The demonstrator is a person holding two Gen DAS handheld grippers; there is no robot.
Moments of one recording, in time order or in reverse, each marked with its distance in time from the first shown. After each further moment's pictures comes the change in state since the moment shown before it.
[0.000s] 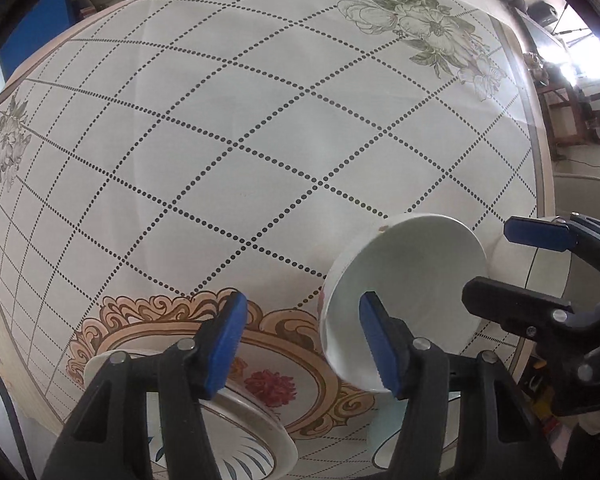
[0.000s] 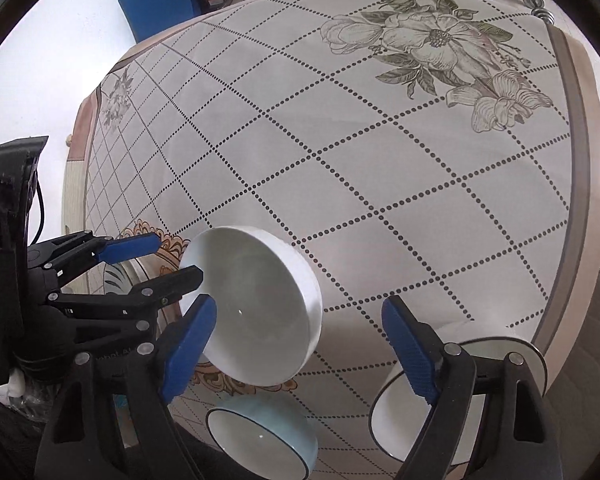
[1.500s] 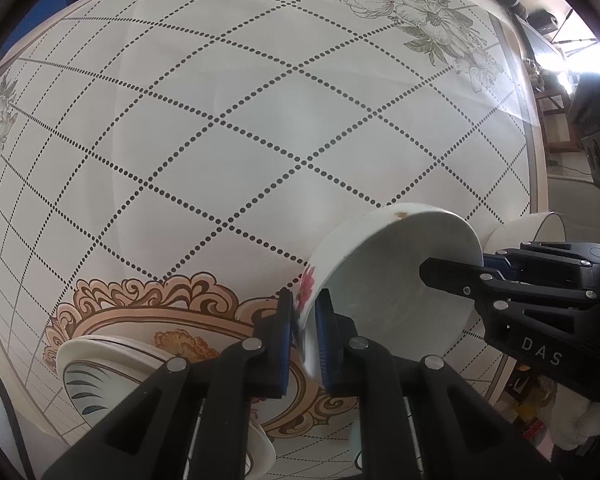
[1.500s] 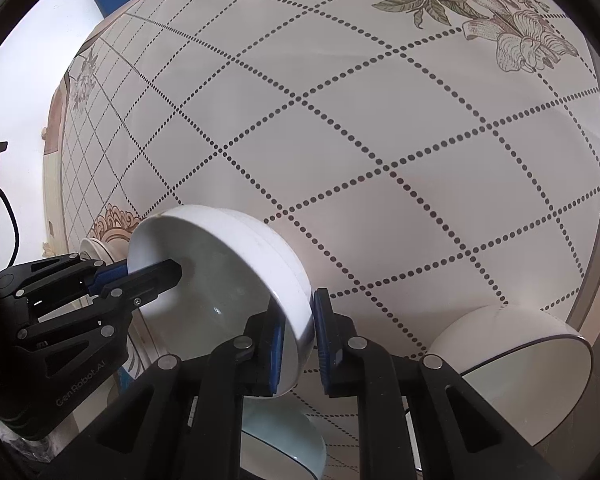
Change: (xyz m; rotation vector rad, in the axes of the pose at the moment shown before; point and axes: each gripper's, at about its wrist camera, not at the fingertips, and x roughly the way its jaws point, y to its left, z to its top) left arm 0.015 -0.005 -0.022 -0.034 -0.001 -0.048; right arm 0.050 0.005 -0.007 0.093 0.097 -0.018
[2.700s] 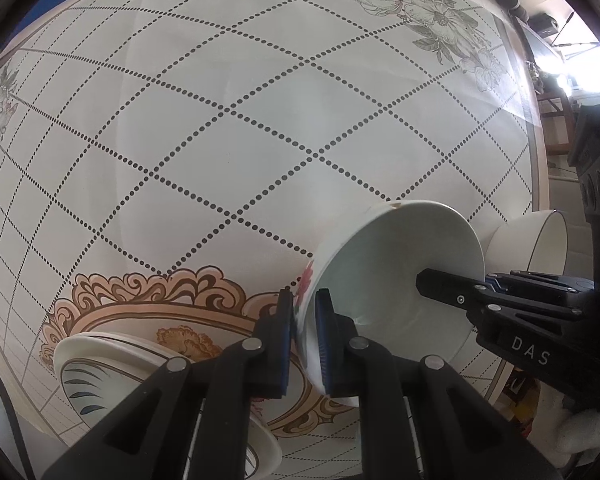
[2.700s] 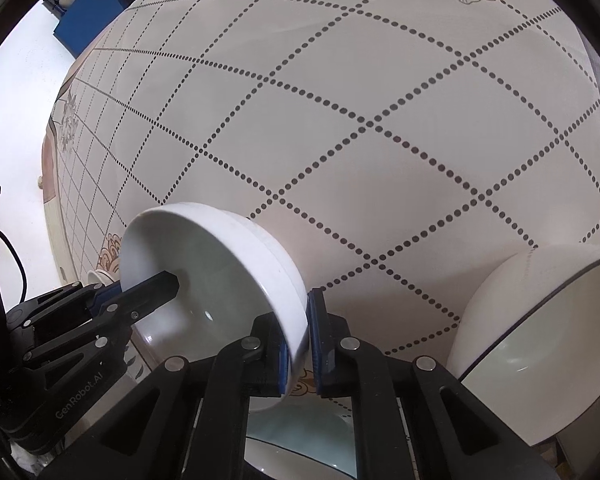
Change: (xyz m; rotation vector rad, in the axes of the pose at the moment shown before) left arm -0.007 0.003 0.004 -0.009 -0.004 -0.010; right arm 0.013 -0.007 -0.020 0.174 -0.032 0.050
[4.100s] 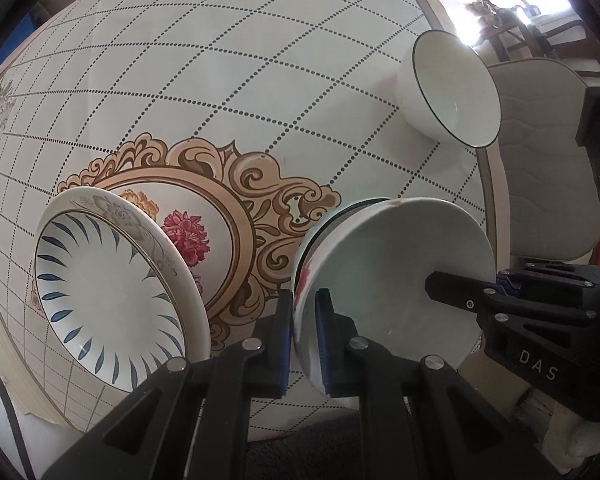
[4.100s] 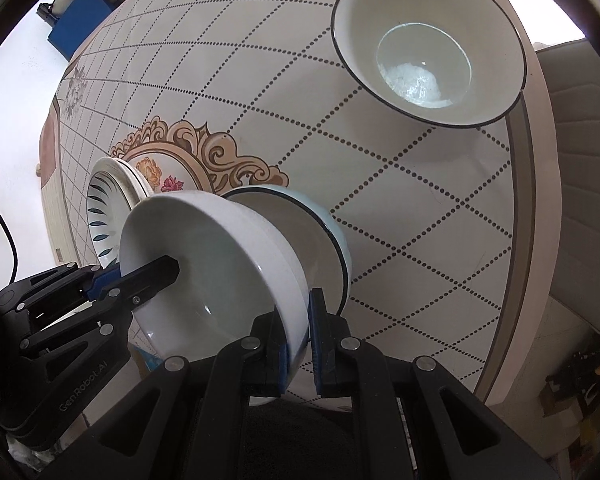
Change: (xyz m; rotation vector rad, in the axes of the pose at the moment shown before) left arm -0.011 -0.059 -0.124 0.191 0.047 0.026; right arm -0.038 -0.023 -0.173 0.087 -0.007 -0.054
